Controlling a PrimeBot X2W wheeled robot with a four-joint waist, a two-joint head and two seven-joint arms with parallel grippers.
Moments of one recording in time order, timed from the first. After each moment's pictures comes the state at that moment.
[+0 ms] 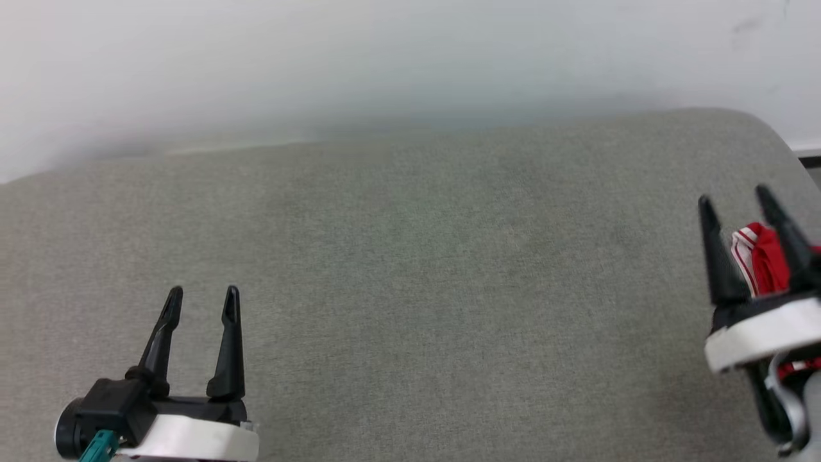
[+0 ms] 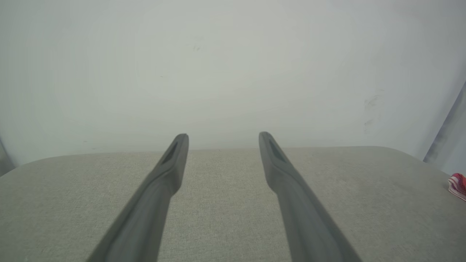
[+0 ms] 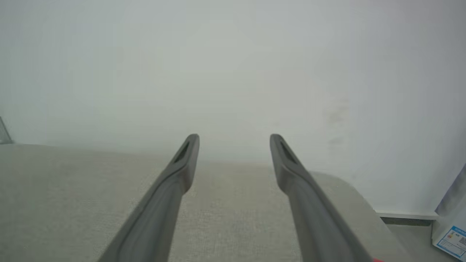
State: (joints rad) left arm 0.05 0.11 0.03 -0.09 -0.22 -0.13 -0.26; right arm -0.23 -0.28 -0.01 0.06 0.24 0.13 -0.11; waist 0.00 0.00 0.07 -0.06
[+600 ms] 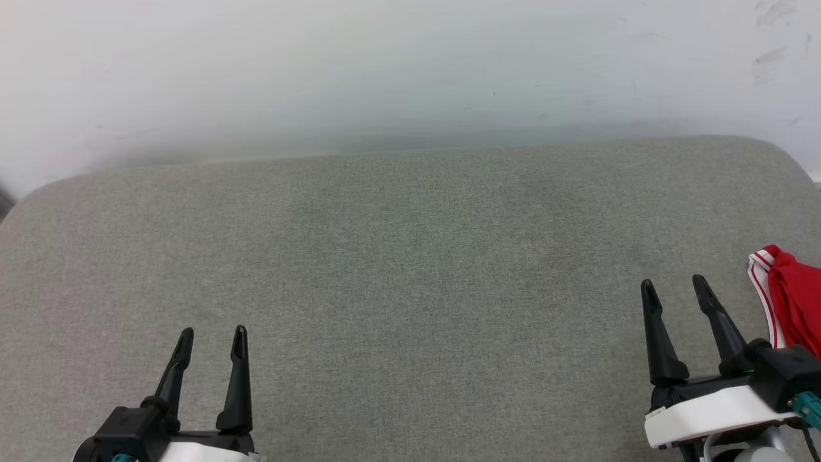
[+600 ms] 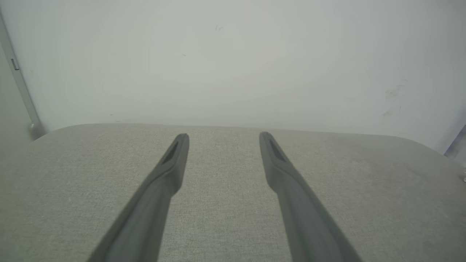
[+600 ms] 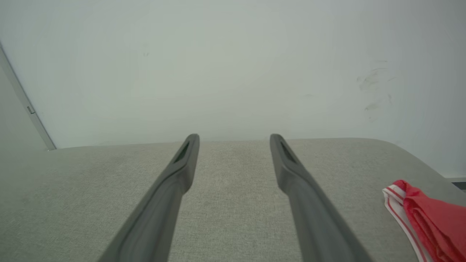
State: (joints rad) left arm 0.12 0.08 0.04 -0.04 -0.21 -0.13 -0.26; right arm -0.02 -0.09 0.01 0.06 0.18 0.13 -0.22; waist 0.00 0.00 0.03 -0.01
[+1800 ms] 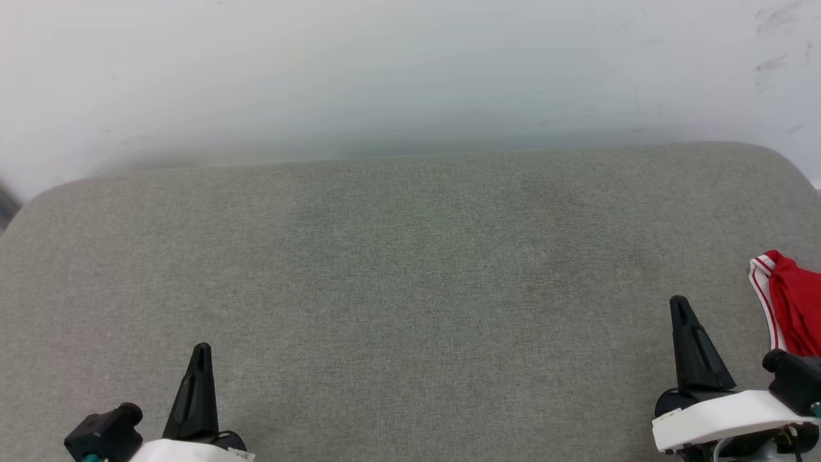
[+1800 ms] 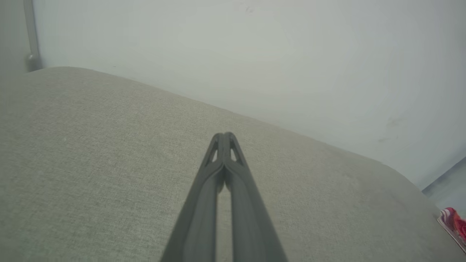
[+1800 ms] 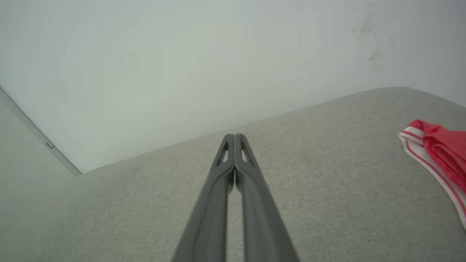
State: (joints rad) left arm 0.11 0.05 0.08 0.04 -0.44 -0.13 -0.21; right arm 0.00 -0.07 -0.01 0.11 0.41 0.13 -0.17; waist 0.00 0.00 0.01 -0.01
